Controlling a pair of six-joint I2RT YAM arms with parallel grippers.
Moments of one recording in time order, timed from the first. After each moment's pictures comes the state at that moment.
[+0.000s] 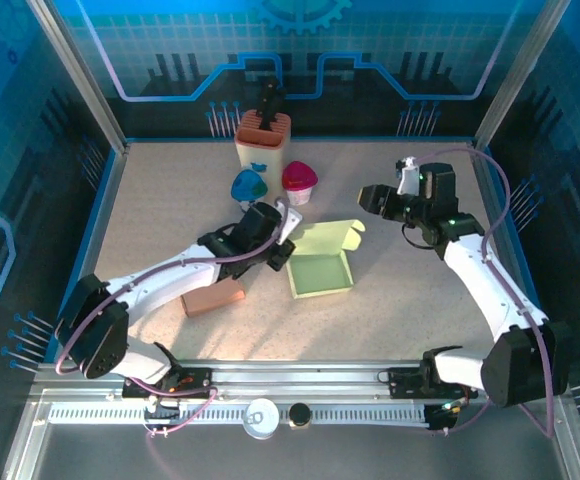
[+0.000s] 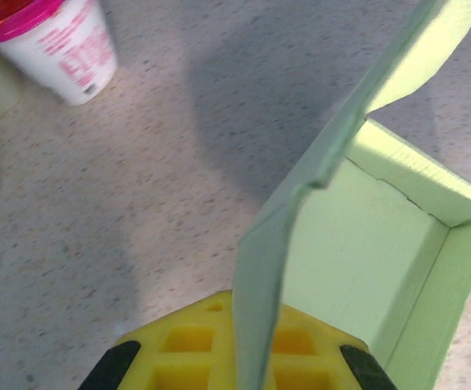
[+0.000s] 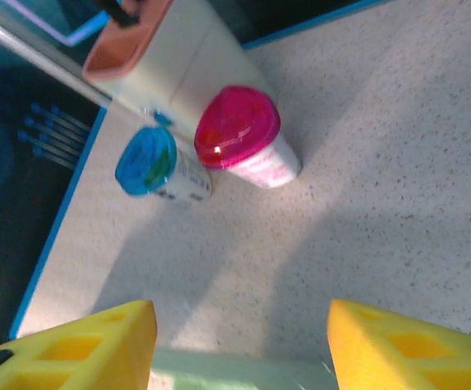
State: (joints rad) left arm -0.67 1.44 0.98 -0.33 -0.02 -0.02; right arm 0.16 1.25 1.01 -0.34 -0.46 0.40
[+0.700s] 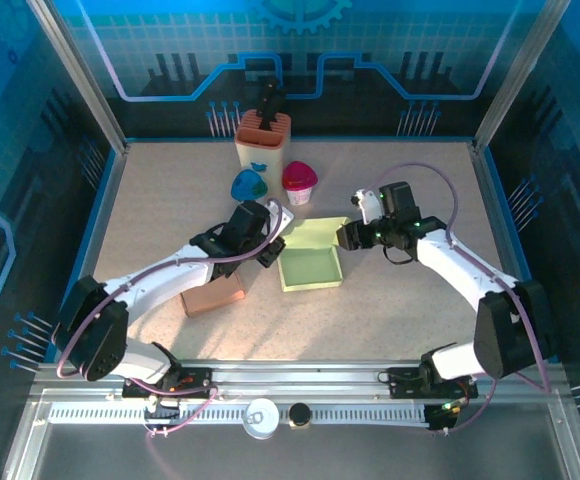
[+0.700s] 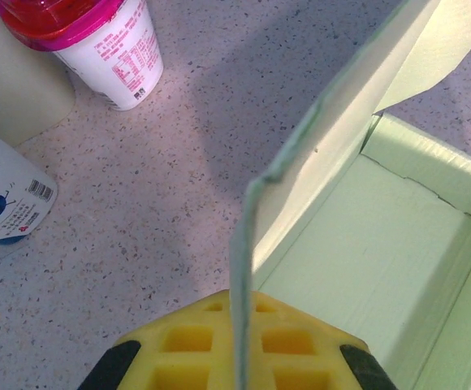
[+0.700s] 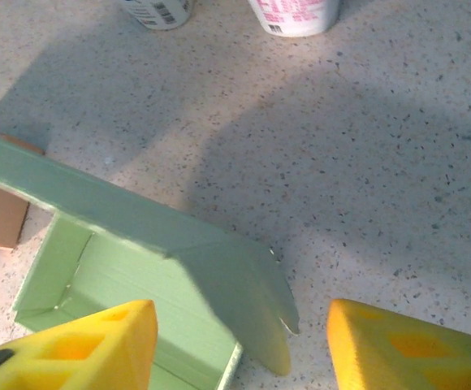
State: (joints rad) left arm -0.62 1.43 0.93 -0.26 -0.03 0.10; right arm 0.32 1.42 0.95 -0.40 -0.37 0.03
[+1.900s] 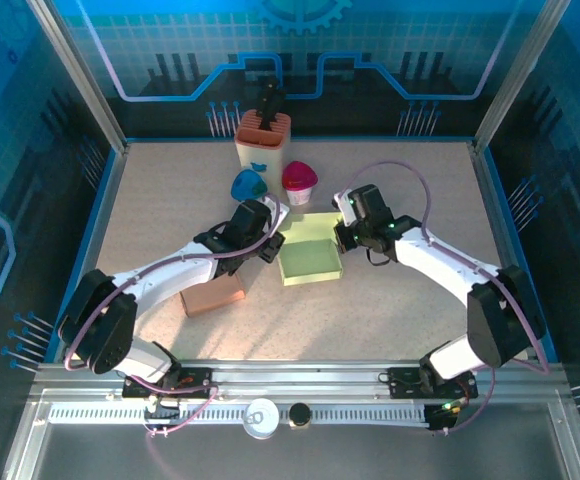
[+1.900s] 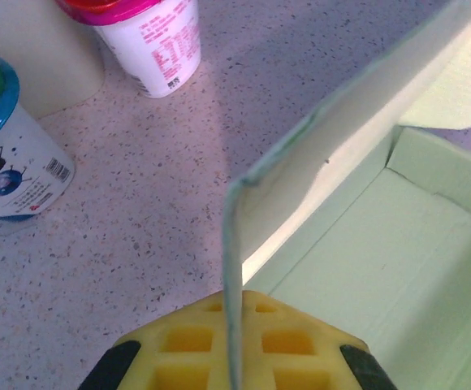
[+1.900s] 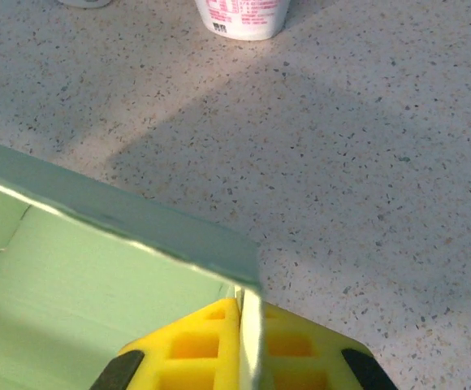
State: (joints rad) left arm -0.60 1.47 0.93 -0.21 -0.08 -0.03; right arm 0.50 1.48 1.00 -0.39 0.00 0.06
